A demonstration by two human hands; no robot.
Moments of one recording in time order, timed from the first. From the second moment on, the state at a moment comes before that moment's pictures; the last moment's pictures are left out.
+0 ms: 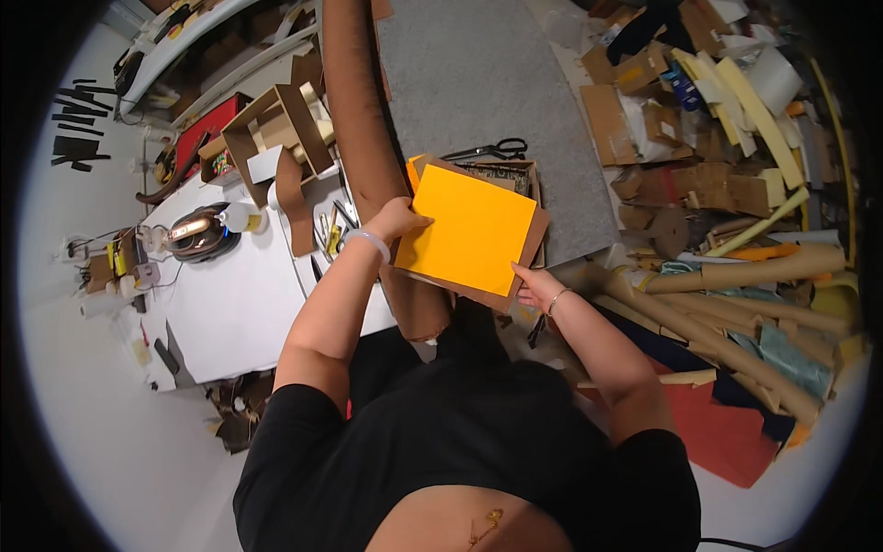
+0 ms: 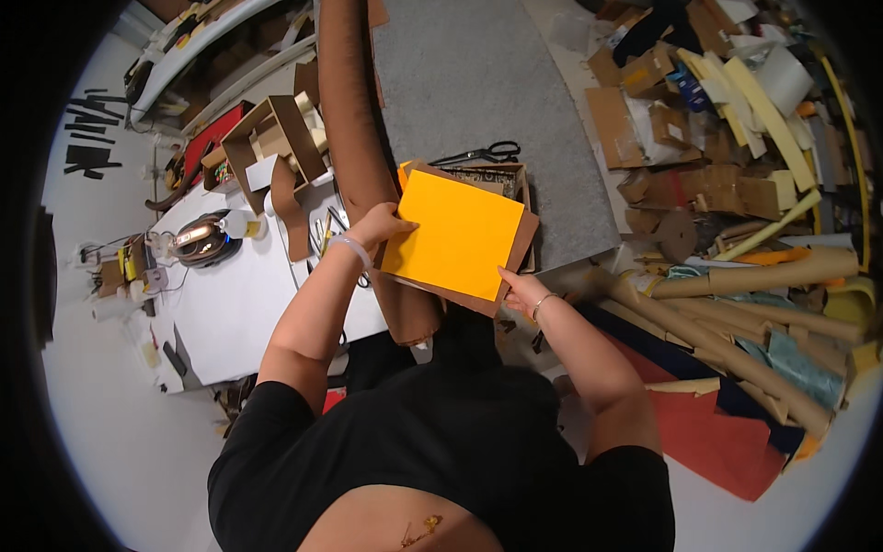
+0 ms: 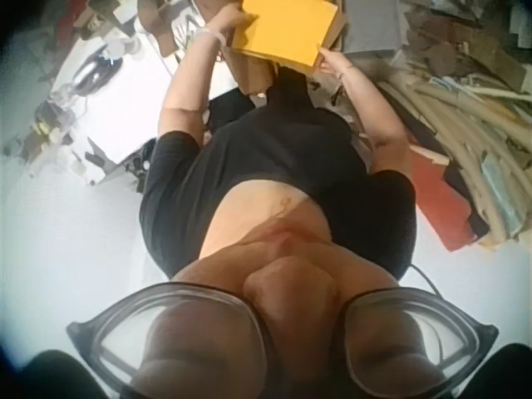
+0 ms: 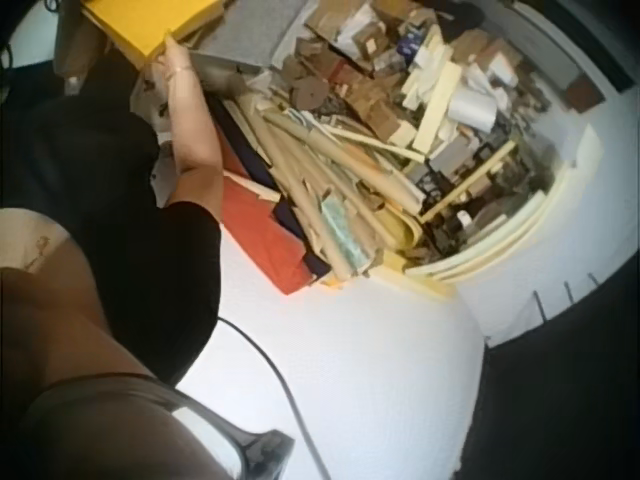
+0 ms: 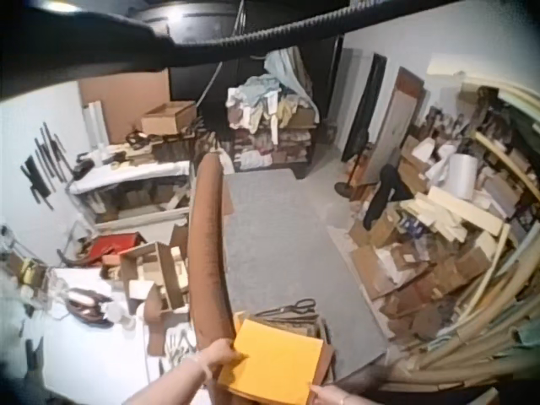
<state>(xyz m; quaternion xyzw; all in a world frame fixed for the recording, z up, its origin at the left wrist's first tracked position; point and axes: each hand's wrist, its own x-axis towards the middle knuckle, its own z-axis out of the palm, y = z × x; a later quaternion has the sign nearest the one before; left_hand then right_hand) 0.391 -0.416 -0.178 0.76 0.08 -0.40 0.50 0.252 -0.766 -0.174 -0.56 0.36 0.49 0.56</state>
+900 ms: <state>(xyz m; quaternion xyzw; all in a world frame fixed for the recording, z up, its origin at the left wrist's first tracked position) 0.046 -0.363 -0.119 0.35 0.51 0.03 0.78 0.564 -0.769 -0.252 -0.93 -0.13 0.20 0.28</state>
